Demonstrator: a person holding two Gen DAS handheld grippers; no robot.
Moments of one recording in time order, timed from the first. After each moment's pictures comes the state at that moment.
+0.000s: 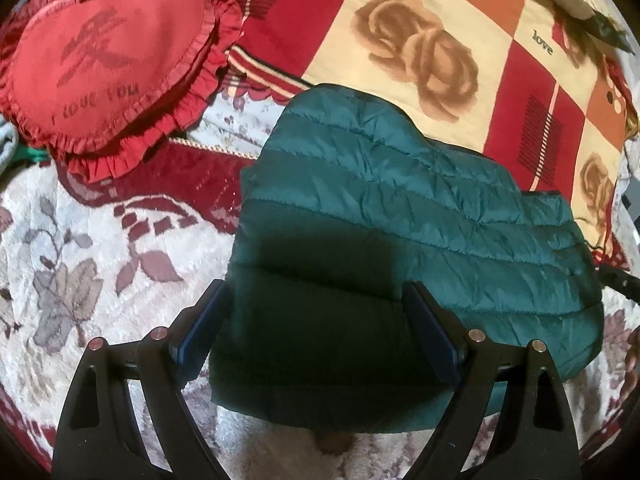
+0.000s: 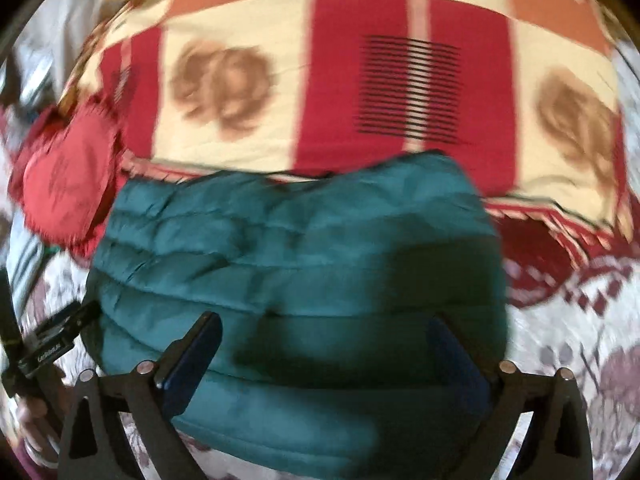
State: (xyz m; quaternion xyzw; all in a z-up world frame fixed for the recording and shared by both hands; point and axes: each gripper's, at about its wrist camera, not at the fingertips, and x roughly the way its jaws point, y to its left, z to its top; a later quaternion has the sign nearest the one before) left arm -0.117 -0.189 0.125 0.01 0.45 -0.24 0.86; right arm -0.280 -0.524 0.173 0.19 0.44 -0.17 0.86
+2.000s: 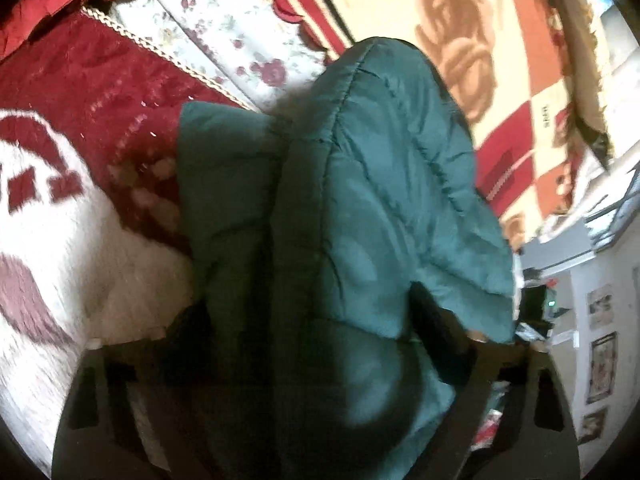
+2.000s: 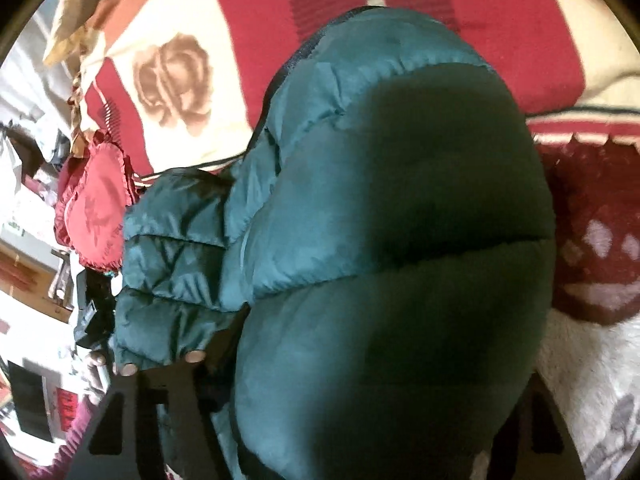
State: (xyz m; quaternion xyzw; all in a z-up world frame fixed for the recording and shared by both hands) left arm -0.003 -0.174 0.048 -0.20 0.58 -0.40 0.68; right arm -0.248 -0.591 0.105 0.32 0.46 -0.02 0.82
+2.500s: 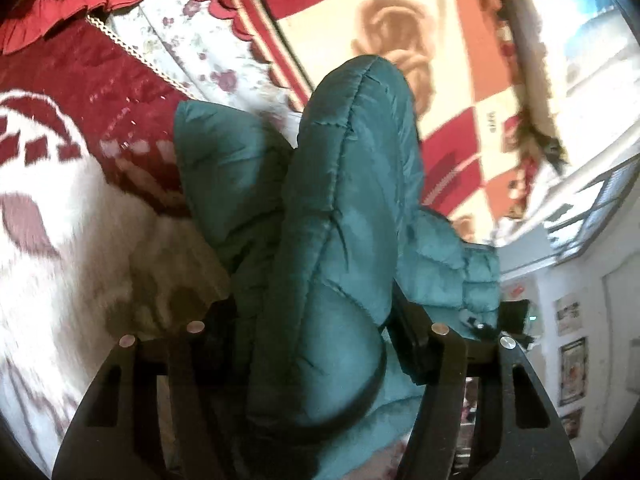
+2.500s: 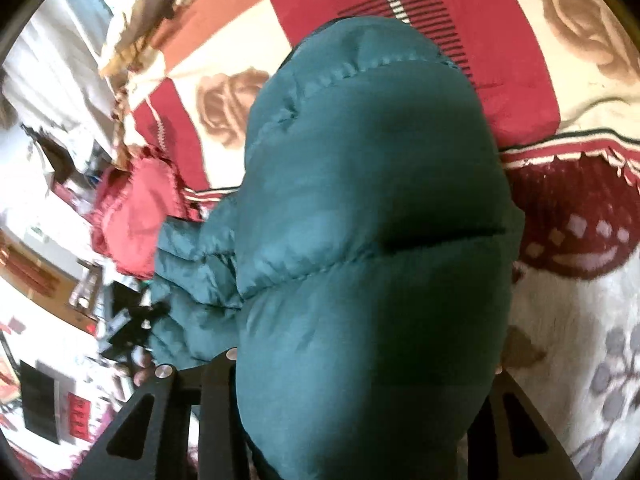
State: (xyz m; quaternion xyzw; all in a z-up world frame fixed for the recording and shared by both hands) left arm -0.043 -0.153 0.100 -0.25 0.56 -0.44 0.66; right arm -0.299 -0.560 0.174 0.35 0.41 0.01 0.84
